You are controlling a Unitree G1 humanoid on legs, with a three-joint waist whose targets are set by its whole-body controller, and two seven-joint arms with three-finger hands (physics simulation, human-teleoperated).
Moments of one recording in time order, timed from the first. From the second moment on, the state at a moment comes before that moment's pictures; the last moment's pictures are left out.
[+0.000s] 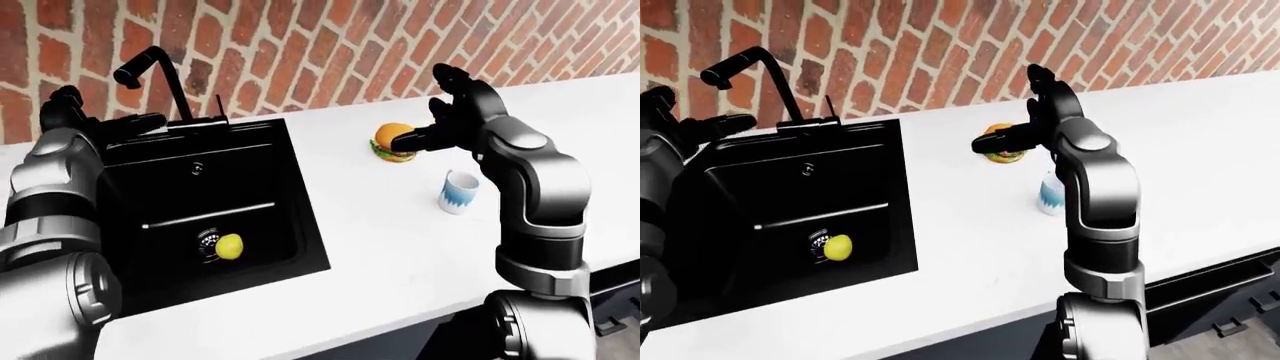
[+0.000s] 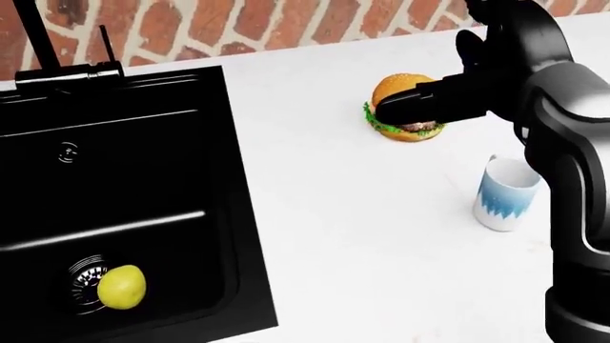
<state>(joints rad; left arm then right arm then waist) -1.15 0.71 0.27 1.19 -0.17 0.25 0.03 -0.86 -0.33 -0.15 -0.07 0.05 1.03 0.16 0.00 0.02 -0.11</state>
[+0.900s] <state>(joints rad) -1.30 0.65 0.27 1.33 -0.09 0.35 0.04 -0.86 -0.33 -0.16 -0.08 0.05 1.05 0.17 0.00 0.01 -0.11</state>
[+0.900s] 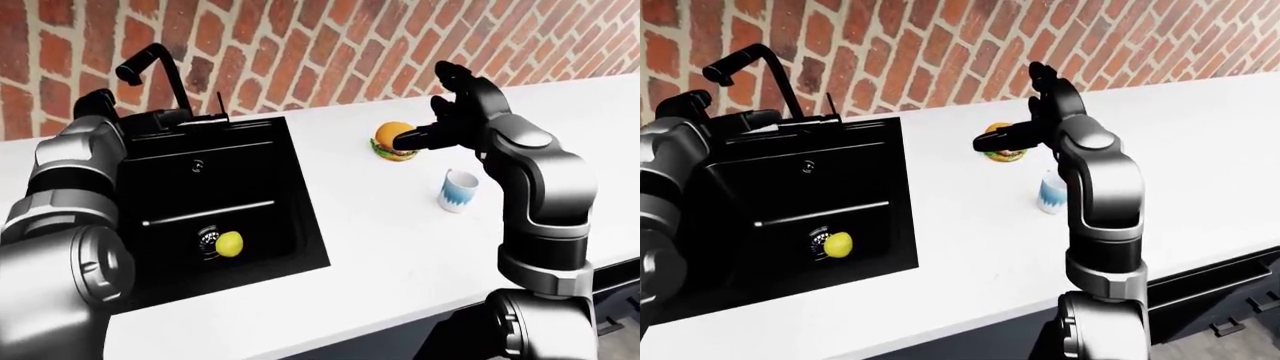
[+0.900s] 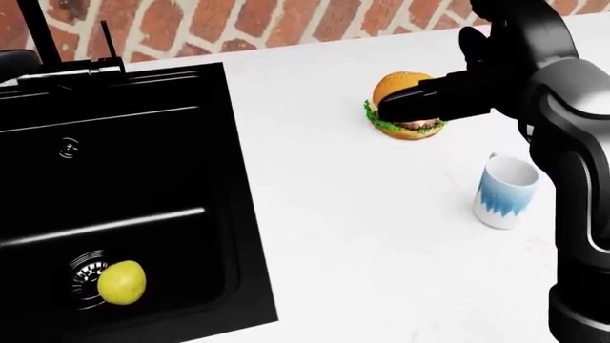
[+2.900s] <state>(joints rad) -1.42 0.53 0.22 1.28 -0.07 0.40 0.04 -0.87 -0.34 -0.16 -0.09 0.07 1.05 0.17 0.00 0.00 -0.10</state>
